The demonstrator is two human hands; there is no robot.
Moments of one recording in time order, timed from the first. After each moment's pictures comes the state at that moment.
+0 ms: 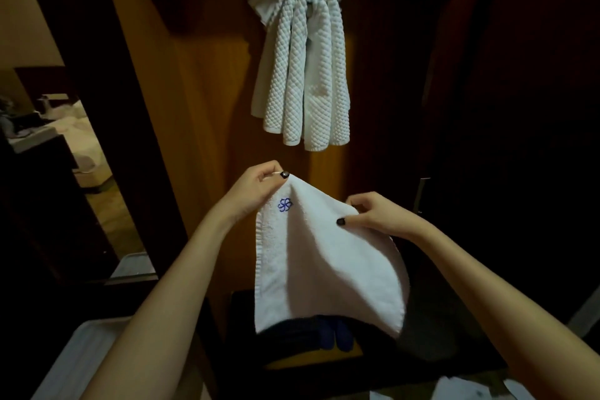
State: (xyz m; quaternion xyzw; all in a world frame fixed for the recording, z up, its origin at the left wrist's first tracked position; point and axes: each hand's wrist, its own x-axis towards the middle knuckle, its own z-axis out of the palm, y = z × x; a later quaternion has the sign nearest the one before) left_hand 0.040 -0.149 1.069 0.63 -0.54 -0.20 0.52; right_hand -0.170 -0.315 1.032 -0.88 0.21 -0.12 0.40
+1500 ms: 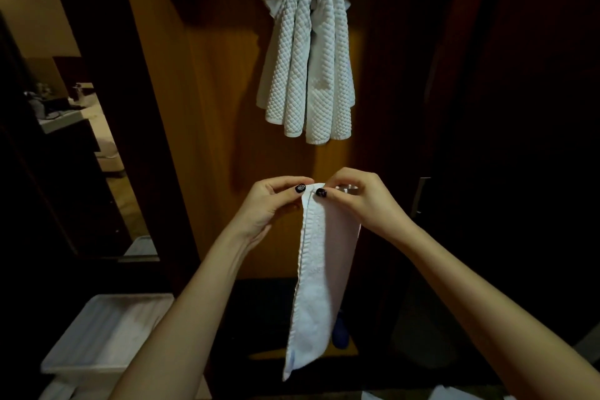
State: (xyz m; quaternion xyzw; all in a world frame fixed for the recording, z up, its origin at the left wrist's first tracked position) left_hand -0.037 -0.144 1.037 0.50 -0.42 -0.34 0.68; right_hand -0.192 -0.264 1.062 -0.87 0.11 -0.32 0.35
